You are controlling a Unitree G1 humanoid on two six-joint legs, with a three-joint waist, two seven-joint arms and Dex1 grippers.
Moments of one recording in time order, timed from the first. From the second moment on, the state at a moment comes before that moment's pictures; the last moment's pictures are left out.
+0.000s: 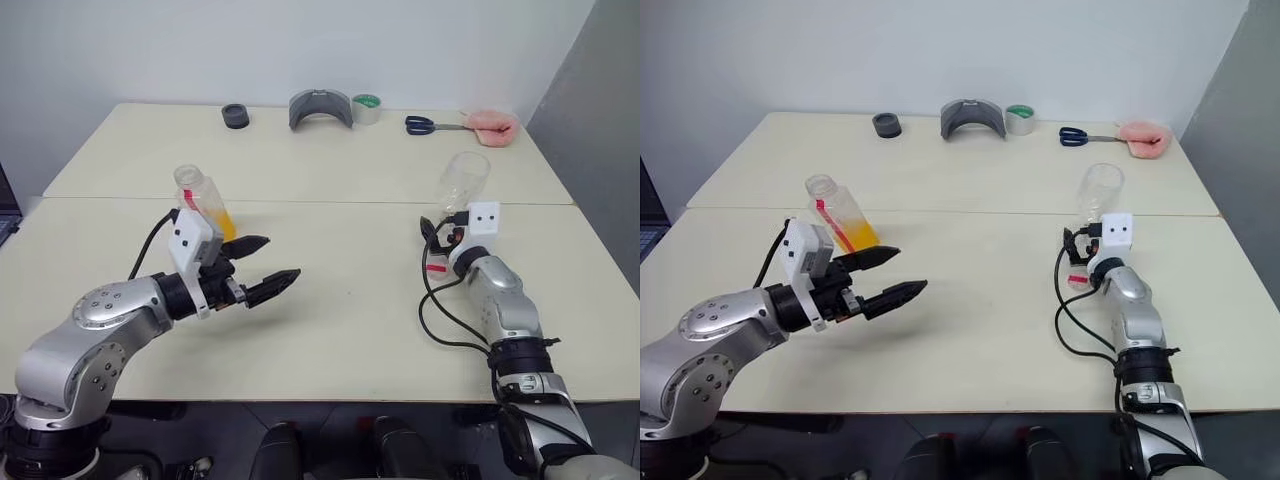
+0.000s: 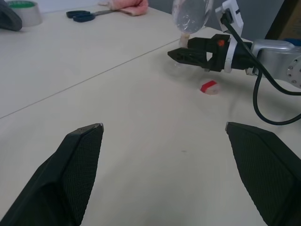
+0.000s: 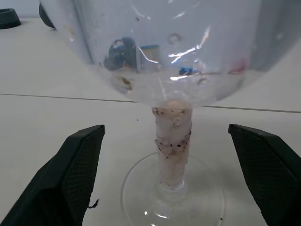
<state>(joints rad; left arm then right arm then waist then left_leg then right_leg) -0.18 0.74 0.22 -0.53 -0.75 0.77 -0.67 -0.57 -0.22 -0.13 0.41 0.18 0.18 0.22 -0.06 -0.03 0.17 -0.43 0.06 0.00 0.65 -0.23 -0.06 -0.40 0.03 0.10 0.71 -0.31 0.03</state>
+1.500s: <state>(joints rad) 0.53 0.44 0.54 -1.00 -0.79 0.62 -0.25 -0.88 -0.02 0.14 0.91 0.05 -0.14 0.52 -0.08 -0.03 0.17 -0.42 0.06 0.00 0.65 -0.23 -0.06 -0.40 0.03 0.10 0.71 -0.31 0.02</state>
